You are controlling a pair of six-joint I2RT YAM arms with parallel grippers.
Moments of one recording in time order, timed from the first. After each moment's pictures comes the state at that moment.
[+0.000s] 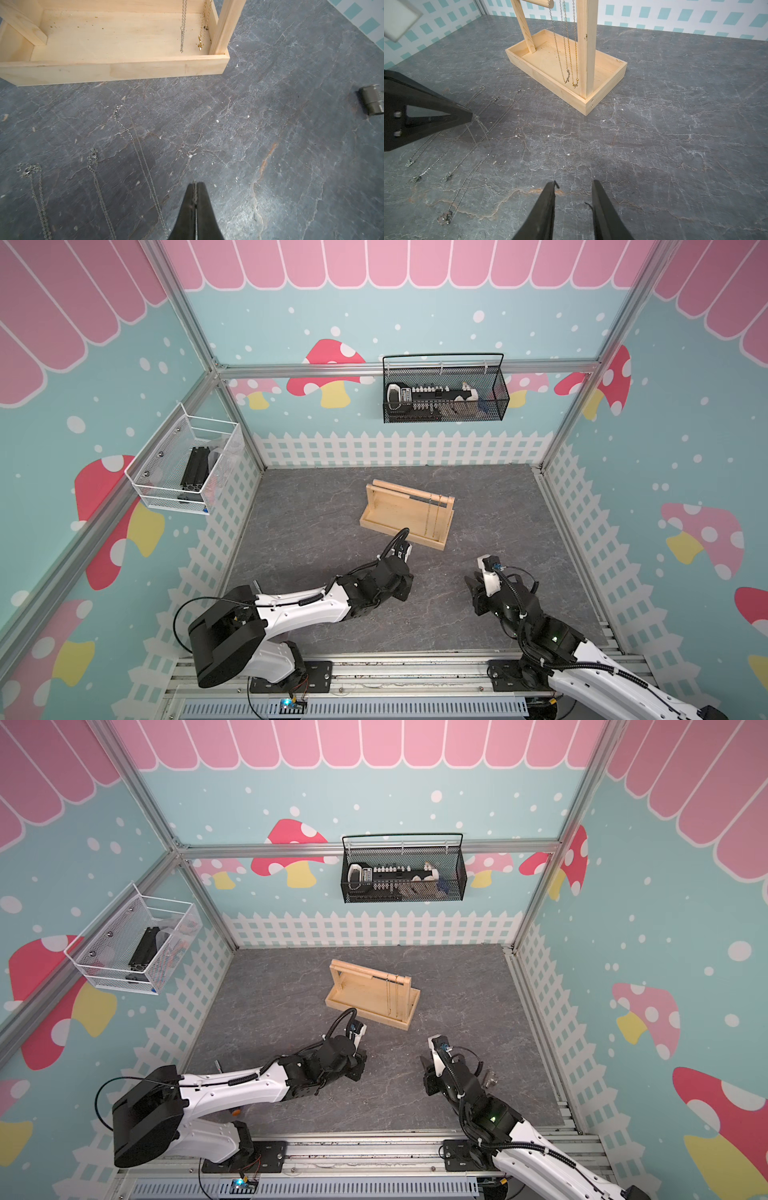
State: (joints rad) left arm -0.98 1.43 0.72 -0.04 -0.26 -0.40; right arm 0.79 0.46 0.25 -0.25 0.30 0.23
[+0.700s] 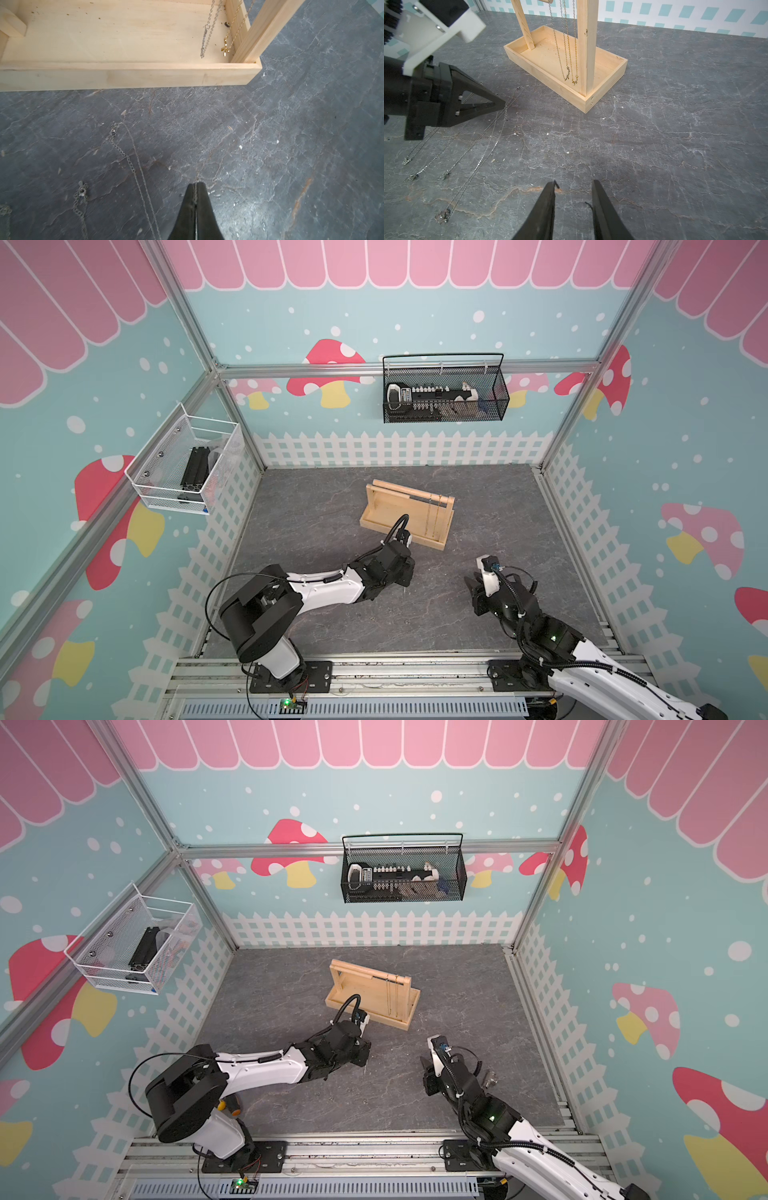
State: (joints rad) left arm -0.85 1.63 0.81 0.04 -0.16 -0.38; right arm 0.79 0.48 0.25 -0.25 0.30 0.23
